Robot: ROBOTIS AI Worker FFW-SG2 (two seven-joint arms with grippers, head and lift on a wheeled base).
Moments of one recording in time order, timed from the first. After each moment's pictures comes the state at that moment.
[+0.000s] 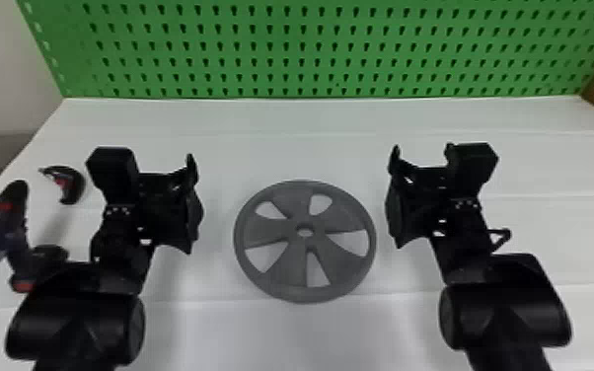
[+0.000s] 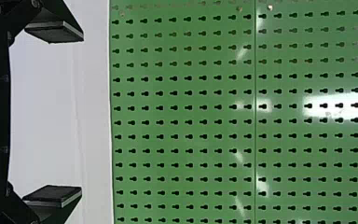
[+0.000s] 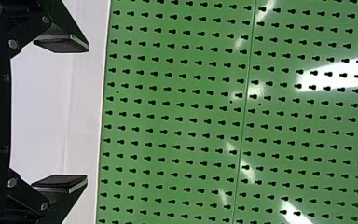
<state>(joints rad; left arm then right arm) -0.05 0.09 -0.06 -1.56 0.07 0.01 0.05 -0.10 -0.01 0.00 -1.52 0.06 -0.02 -0.02</state>
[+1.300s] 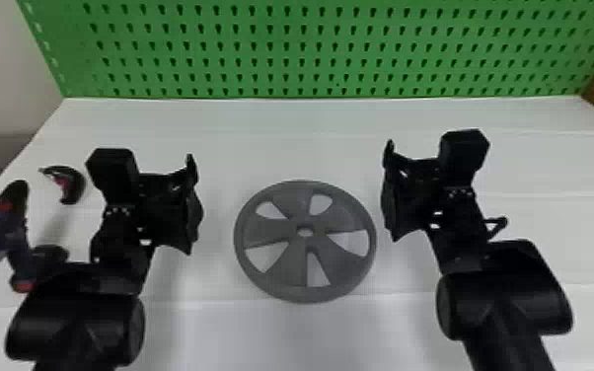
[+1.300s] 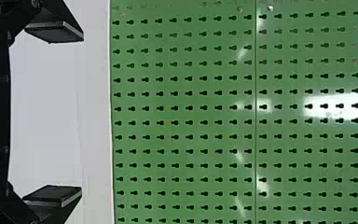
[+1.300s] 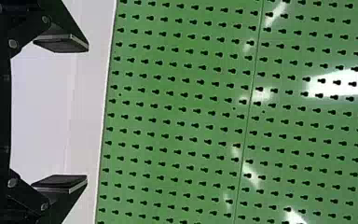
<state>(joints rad) -0.05 0.09 -0.06 -1.56 0.07 0.01 0.05 -0.12 0.00 0.03 -1.59 0.10 0.09 -0.03</state>
